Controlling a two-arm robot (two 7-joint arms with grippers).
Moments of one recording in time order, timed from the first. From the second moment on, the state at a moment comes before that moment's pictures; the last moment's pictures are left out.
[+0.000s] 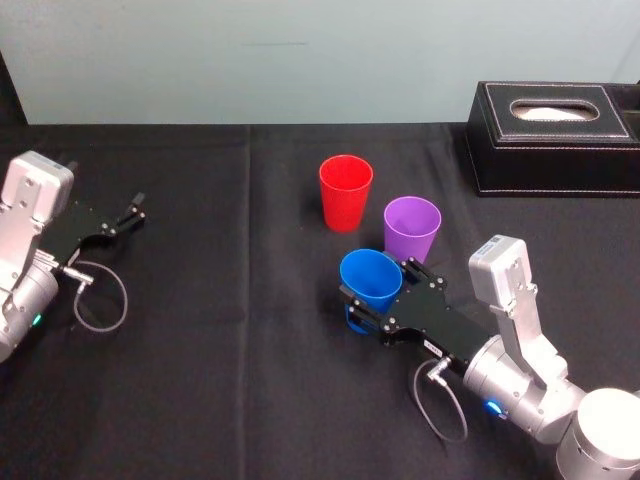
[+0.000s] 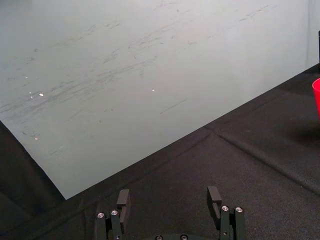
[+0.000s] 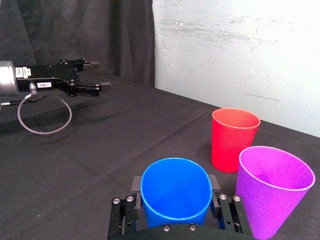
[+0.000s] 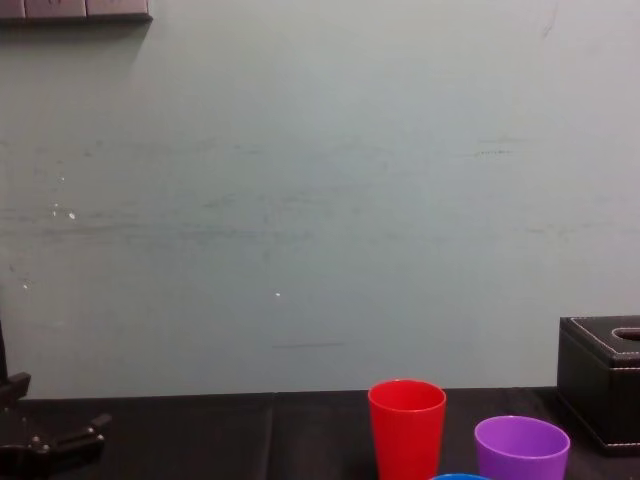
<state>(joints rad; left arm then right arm) -0.20 0.60 0.45 -1.41 -0.25 -0.12 0.03 -0.03 0.37 -0.35 -1.56 0.22 -0.13 0.36</state>
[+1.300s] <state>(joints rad) -0.20 0.60 0.45 -1.41 -0.25 -0.12 0.03 0.34 0.37 -0.36 -1.58 0.34 0.18 0.40</state>
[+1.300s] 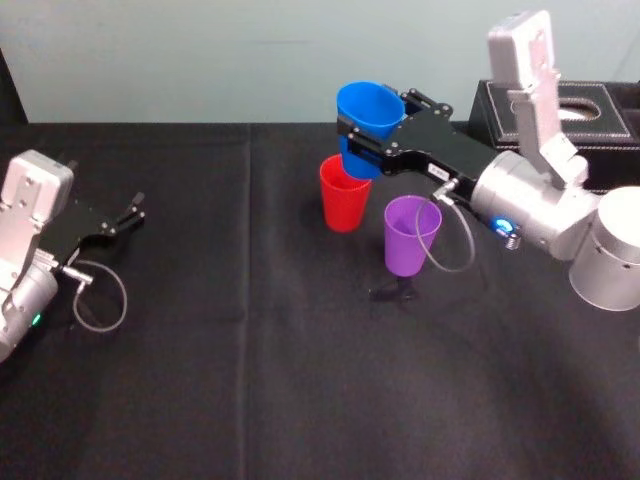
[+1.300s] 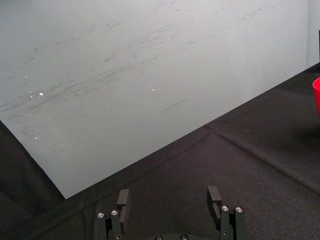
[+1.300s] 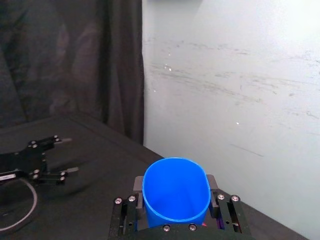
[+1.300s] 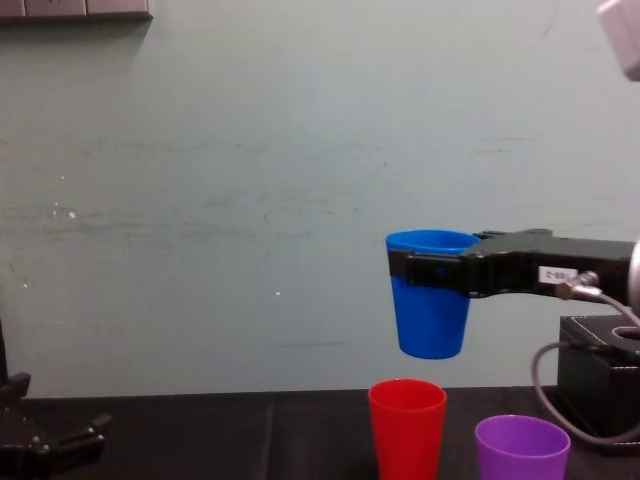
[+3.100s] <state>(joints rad) -0.20 0.60 0.45 -1.41 -0.25 -0.12 0.03 0.44 0.29 -0.40 -1.31 0.30 0.09 0.40</state>
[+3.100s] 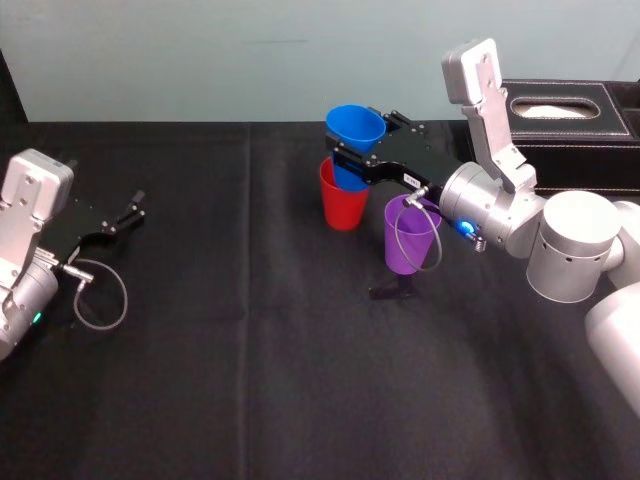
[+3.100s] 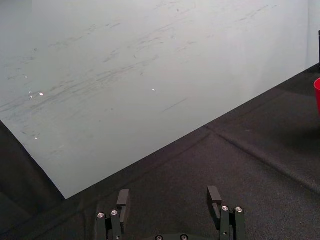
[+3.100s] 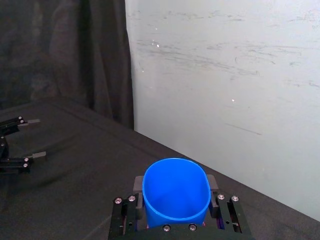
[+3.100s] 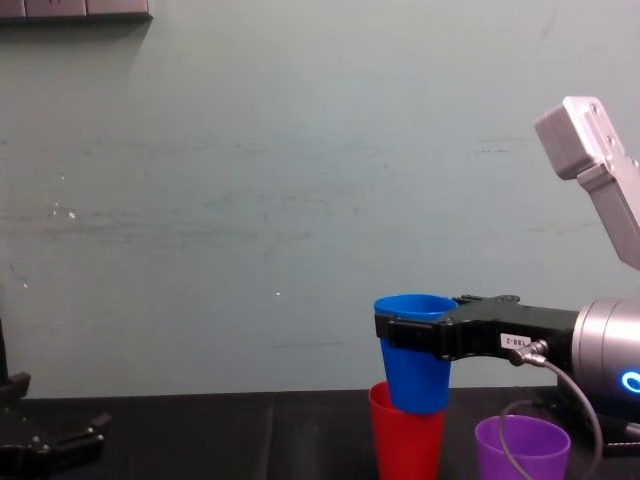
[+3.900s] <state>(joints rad) -0.20 0.60 0.45 -1.41 -0.25 -0.12 0.03 0.46 0.27 -0.40 -1.30 0.30 0.09 0.40</state>
